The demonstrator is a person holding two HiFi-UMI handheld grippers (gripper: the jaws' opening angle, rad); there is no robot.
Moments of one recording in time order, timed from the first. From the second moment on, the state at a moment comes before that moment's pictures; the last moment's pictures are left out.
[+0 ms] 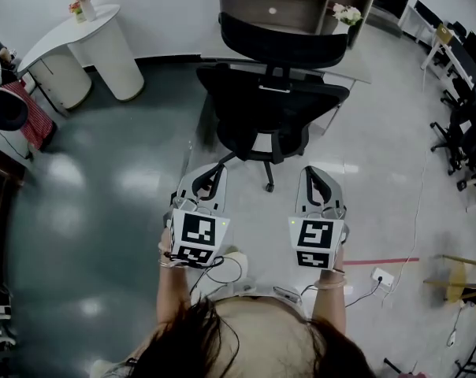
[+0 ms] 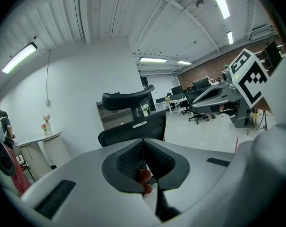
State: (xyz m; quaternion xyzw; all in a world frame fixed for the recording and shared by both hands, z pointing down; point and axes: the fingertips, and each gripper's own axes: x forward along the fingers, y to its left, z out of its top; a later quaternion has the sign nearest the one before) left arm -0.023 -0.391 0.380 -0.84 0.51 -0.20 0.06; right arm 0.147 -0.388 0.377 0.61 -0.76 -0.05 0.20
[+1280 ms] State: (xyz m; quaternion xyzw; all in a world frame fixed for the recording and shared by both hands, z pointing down) left arm 0.046 -0.246 0.389 -0.81 0.53 -0.23 0.07; right arm 0.207 -0.253 0.380 0.59 -0.77 -0.12 0.20
